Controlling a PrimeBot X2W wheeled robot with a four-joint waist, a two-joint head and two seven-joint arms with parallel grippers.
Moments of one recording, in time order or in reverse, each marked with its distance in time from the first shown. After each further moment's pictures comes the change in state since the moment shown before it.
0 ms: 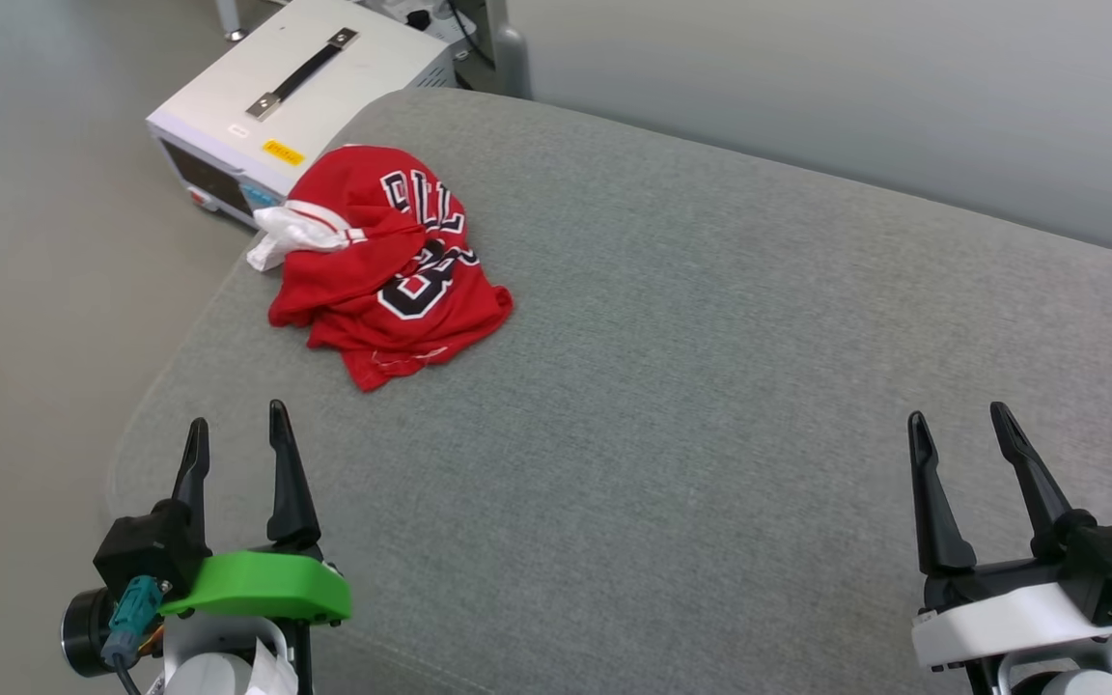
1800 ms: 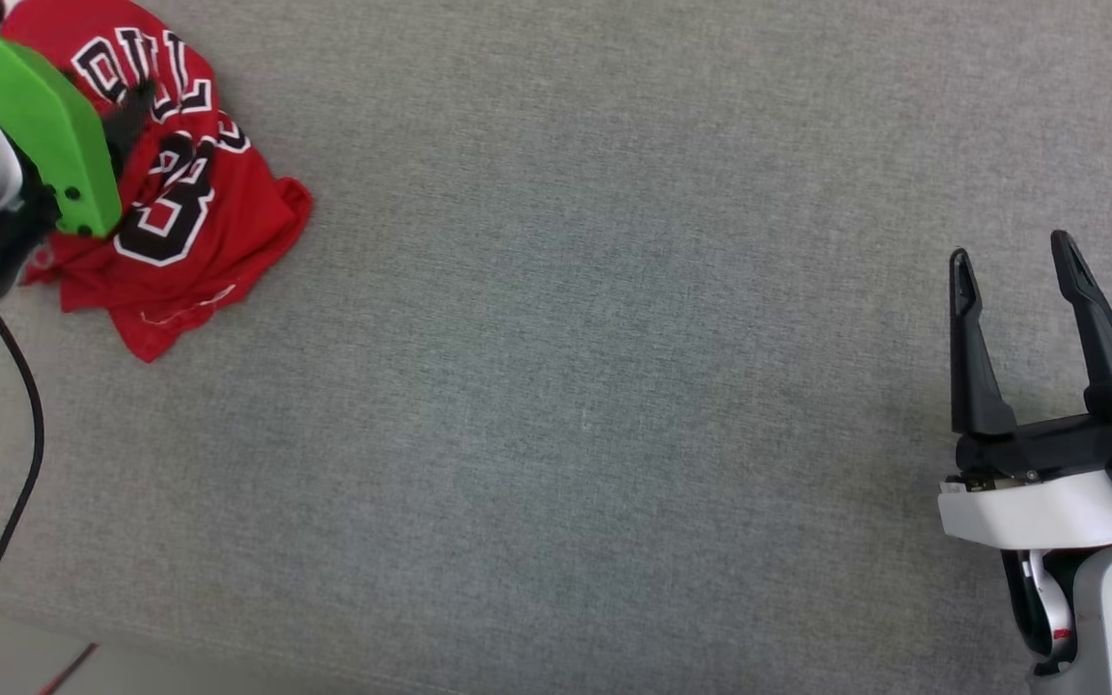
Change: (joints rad) left arm -0.990 0.597 -0.605 0.547 -0.599 -0.171 0.650; right arm -0.194 -0.015 -0.007 -0.110 -0.083 0.000 -0.002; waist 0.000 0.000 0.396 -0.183
